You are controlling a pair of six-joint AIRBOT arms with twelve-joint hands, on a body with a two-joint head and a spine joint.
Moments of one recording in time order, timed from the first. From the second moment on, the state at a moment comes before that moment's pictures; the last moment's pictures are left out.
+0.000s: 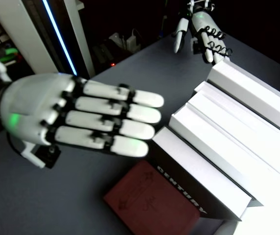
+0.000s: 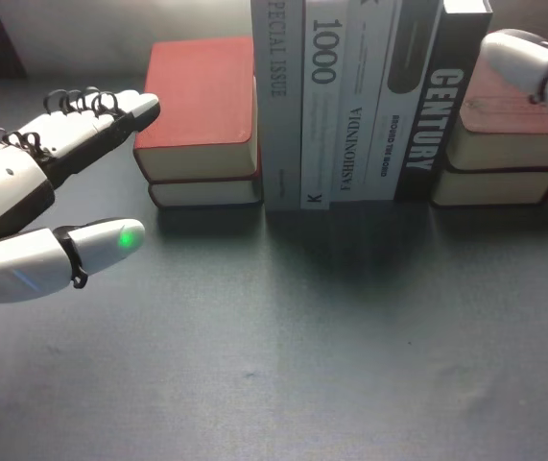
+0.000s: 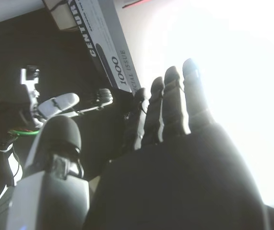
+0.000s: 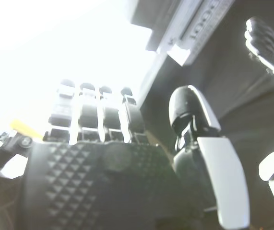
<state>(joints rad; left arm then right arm) 0.99 -0.96 1.18 -0.03 -1.24 0.44 -0.54 -0.93 1.06 0.20 0.98 -1.08</state>
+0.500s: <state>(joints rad) 0.99 -0.97 1.19 -0.03 -1.23 0.43 -0.44 -1.02 1.15 0.21 0.80 -1.12</state>
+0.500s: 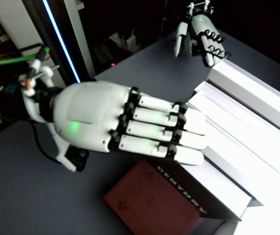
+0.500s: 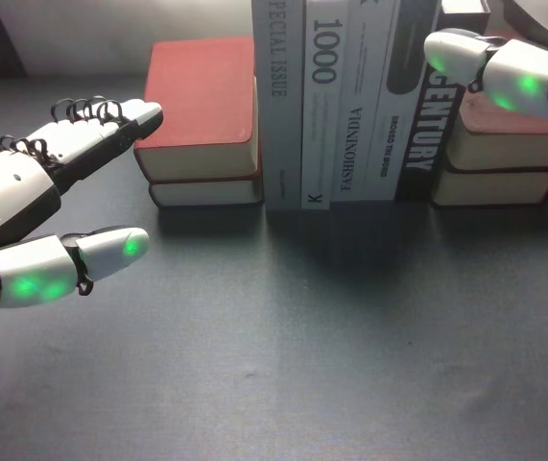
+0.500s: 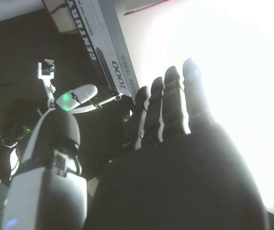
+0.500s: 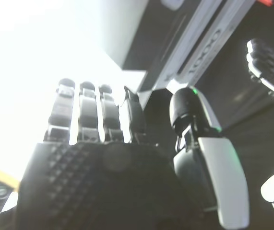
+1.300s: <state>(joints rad) 1.04 -0.96 1.17 -0.10 -1.29 0.43 -0.65 -0.89 0.94 0.06 1.08 -0.99</state>
